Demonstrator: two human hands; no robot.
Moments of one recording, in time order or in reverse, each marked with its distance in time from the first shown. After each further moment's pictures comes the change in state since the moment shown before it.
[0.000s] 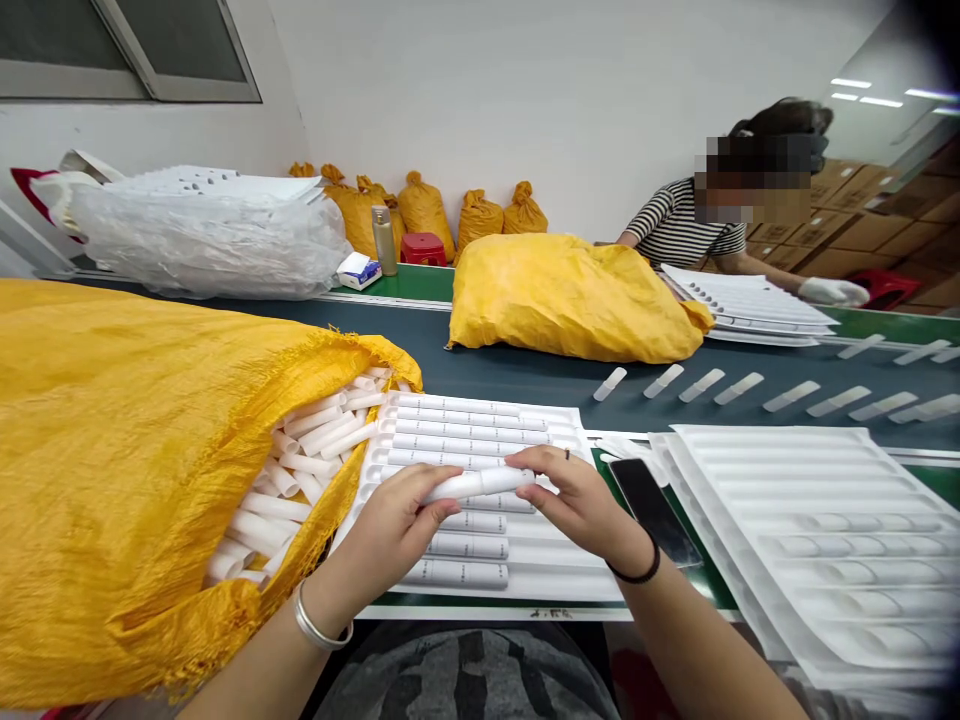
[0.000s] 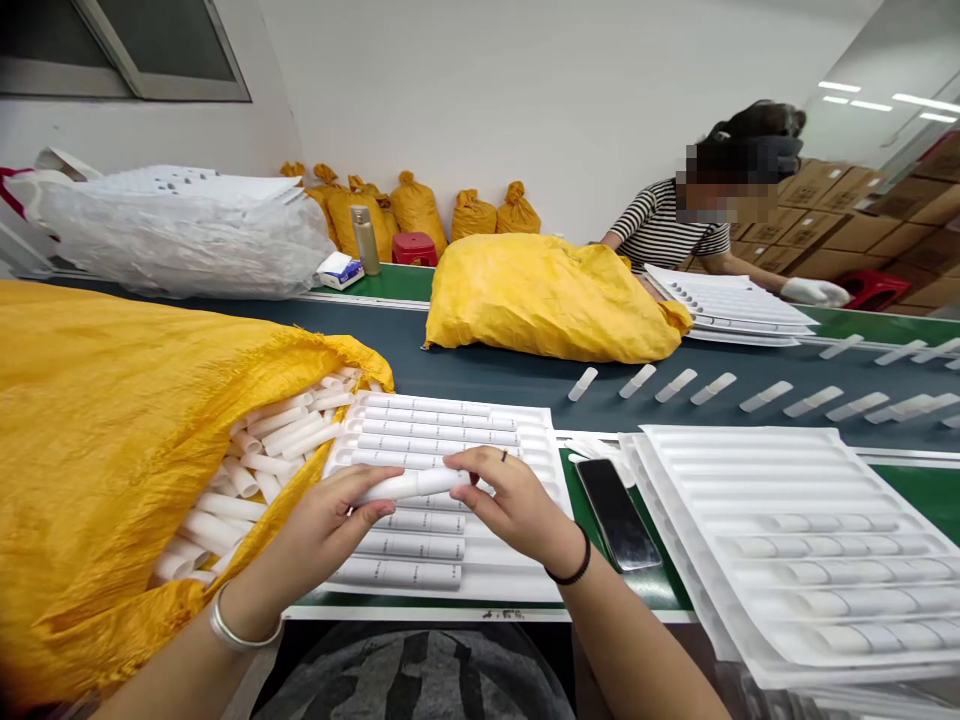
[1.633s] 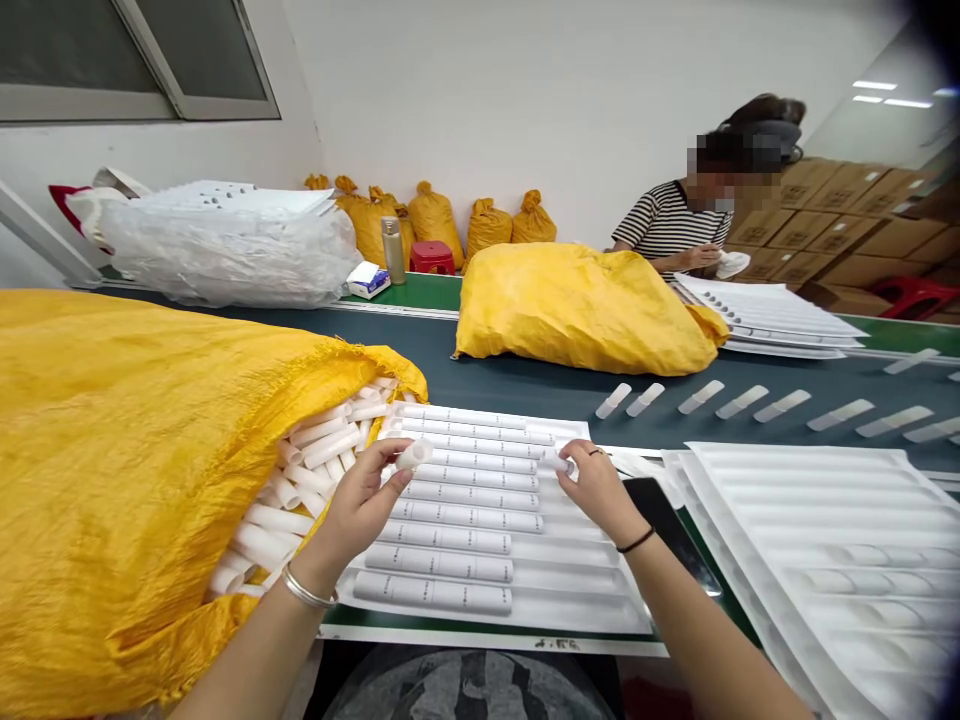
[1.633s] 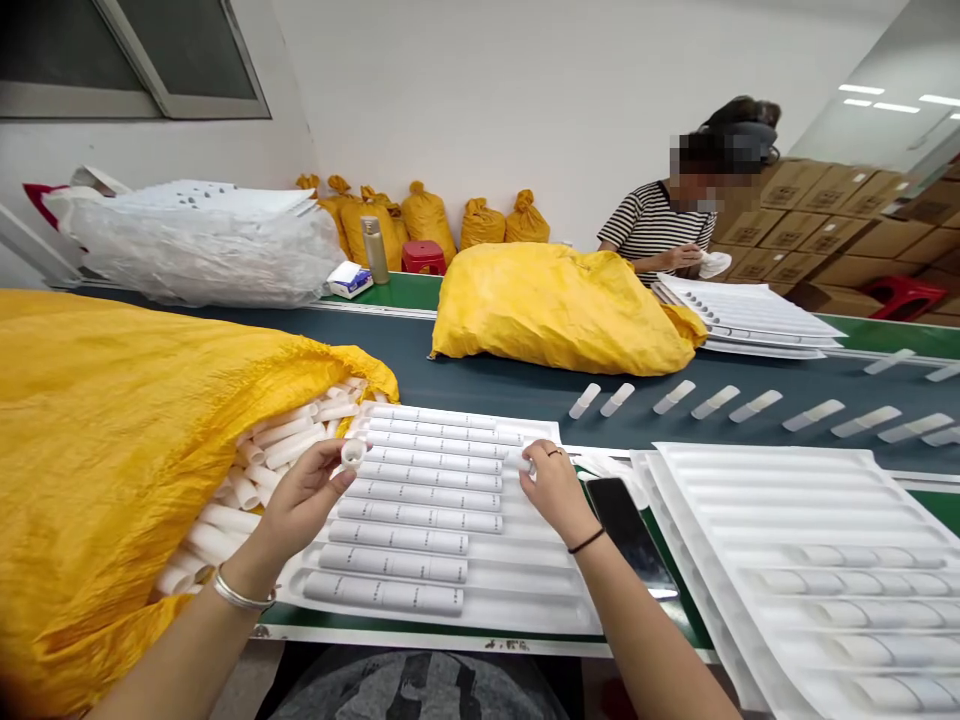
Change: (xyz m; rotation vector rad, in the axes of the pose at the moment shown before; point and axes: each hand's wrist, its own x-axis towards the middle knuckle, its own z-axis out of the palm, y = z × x) left_hand 0.012 -0.063 -0.010 -0.386 0.289 -0.110; right_hand -0.031 0.118 0.007 -0.410 0.005 0.558
